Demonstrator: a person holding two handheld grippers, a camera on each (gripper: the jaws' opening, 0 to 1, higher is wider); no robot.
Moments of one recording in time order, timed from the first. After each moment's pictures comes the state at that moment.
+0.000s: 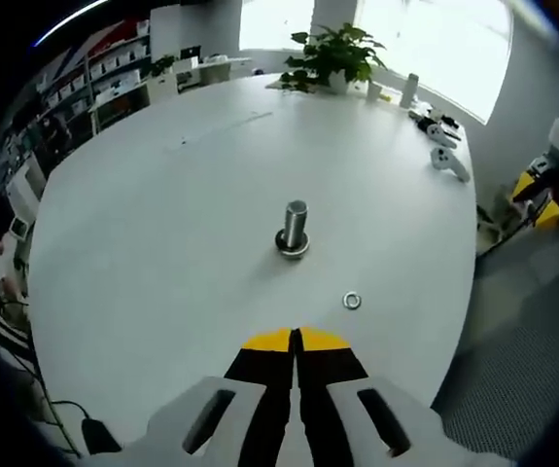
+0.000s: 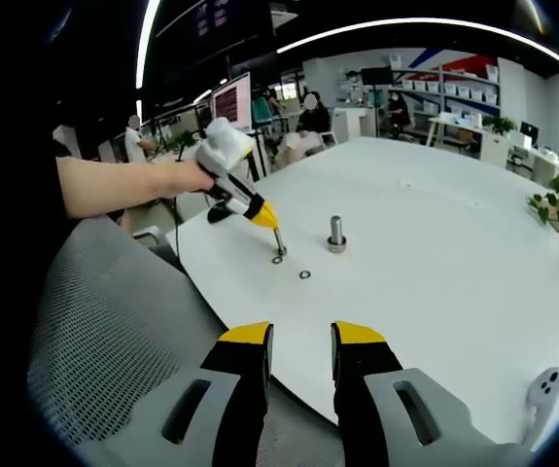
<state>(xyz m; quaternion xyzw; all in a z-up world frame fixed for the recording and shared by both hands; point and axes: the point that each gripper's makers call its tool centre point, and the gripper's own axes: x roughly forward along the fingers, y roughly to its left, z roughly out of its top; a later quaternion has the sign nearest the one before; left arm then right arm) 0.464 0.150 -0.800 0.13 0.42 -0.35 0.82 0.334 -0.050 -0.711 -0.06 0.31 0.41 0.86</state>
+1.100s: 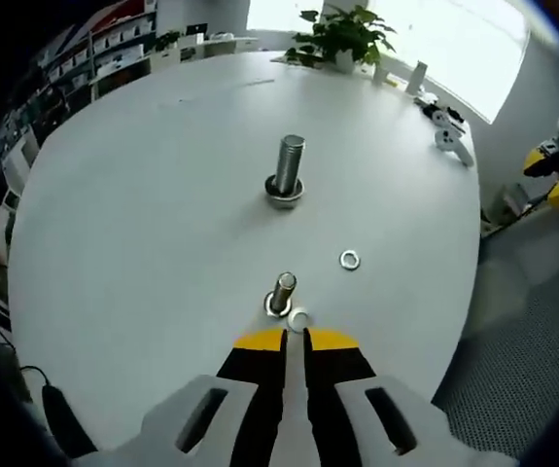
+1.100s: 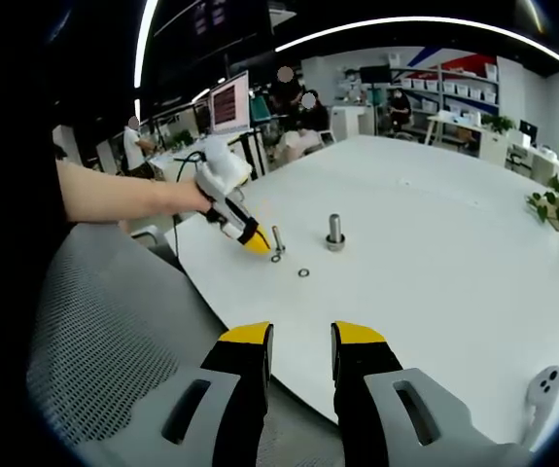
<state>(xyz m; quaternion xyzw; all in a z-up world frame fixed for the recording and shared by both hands) 0.439 0.146 -0.852 0.10 0.48 -0.35 0.80 0.334 -0.049 -0.710 -0.06 0.31 0.41 0.86</state>
